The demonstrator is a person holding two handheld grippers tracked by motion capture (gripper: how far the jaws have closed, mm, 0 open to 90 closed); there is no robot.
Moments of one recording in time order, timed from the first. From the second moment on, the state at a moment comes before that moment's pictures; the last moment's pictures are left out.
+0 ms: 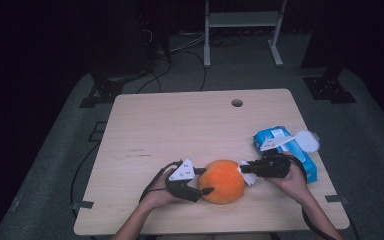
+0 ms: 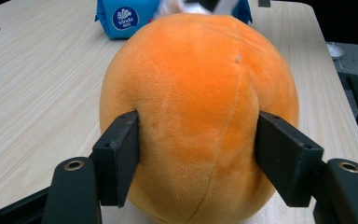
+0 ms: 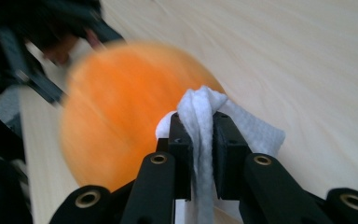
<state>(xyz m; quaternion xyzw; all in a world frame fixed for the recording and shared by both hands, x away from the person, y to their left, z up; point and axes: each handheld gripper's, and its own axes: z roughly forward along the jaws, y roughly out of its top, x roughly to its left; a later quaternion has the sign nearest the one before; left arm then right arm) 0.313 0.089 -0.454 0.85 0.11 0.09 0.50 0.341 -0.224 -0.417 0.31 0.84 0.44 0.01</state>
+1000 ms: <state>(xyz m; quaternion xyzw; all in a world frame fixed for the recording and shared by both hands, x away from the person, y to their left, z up) 0.314 0.093 -0.455 0.85 0.12 0.08 0.51 0.347 -0.179 -0.404 0.27 0.86 0.42 0.03</state>
